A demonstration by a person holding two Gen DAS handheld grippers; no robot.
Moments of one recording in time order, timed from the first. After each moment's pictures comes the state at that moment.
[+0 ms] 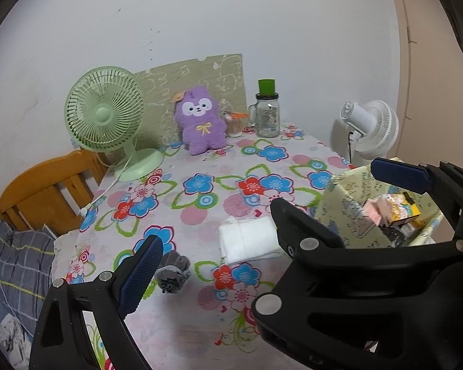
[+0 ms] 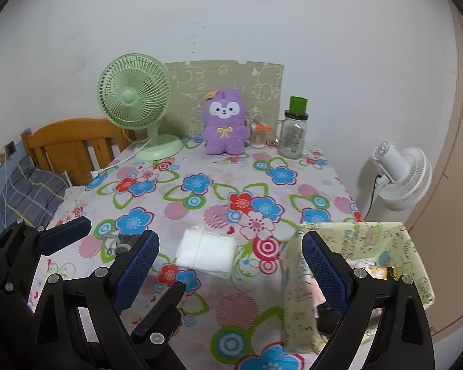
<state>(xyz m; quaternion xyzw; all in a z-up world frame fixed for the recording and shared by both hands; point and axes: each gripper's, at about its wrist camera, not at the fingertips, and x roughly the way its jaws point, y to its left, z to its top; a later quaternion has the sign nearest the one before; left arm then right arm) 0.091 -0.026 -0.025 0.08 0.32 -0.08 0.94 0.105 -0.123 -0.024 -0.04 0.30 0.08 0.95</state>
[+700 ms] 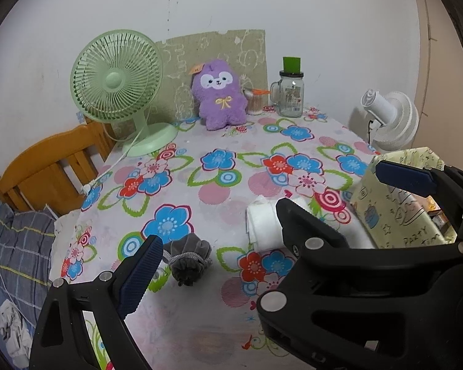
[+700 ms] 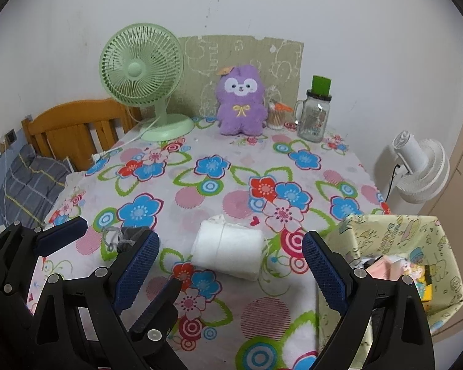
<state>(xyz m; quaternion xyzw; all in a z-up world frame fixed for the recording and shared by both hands) 0.120 0.007 -0.059 0.06 0.36 -0.05 0.93 0.140 -0.090 -0.060 -0.05 0.34 0.10 0.94</state>
